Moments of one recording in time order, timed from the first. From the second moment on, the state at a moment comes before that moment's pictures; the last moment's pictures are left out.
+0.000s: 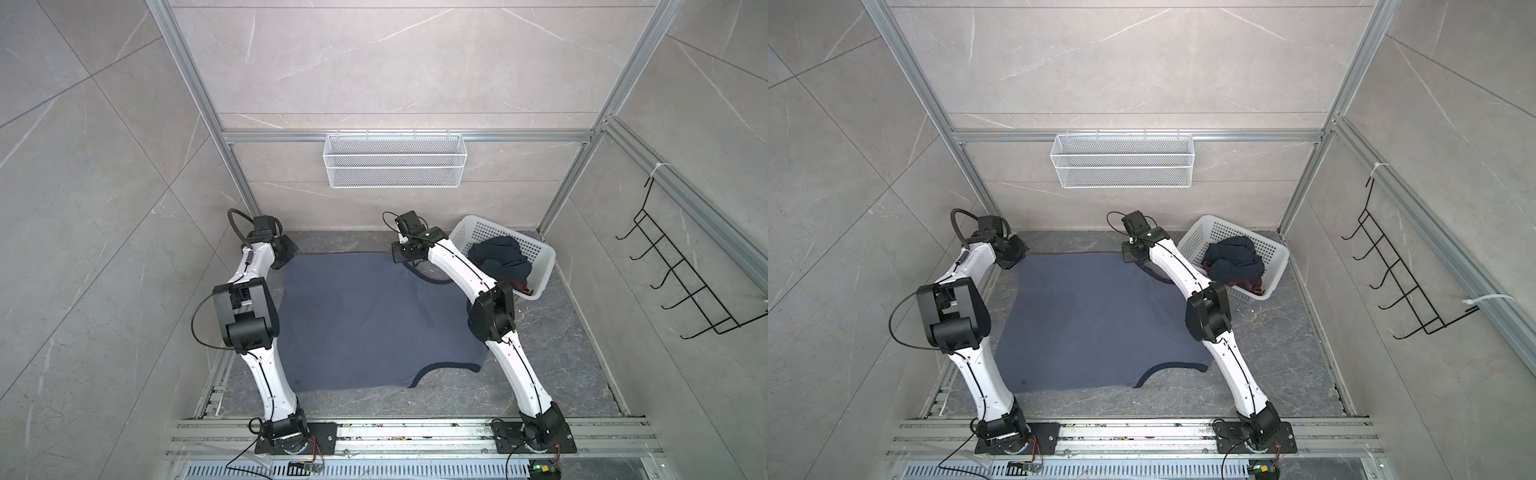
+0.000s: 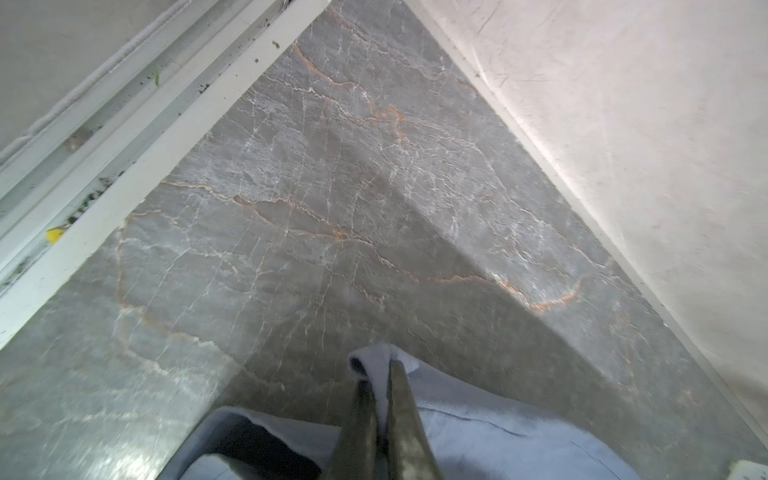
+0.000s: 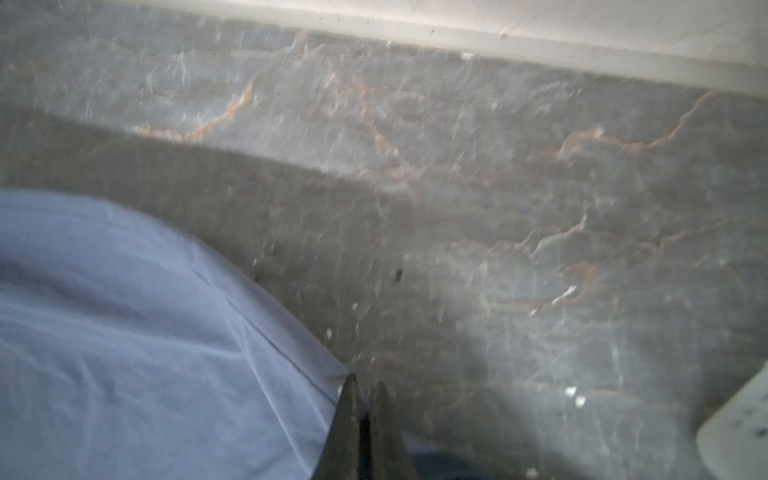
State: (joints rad) left arm 0.20 2.03 1.69 -0.56 0.13 -0.52; right arm 0.58 2.49 2.43 -0.89 0.06 0.30
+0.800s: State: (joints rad) left arm 0.20 1.70 1.10 -0.22 0.08 -0.53; right arm 0.60 1.97 1.48 -0.37 0.05 0.33
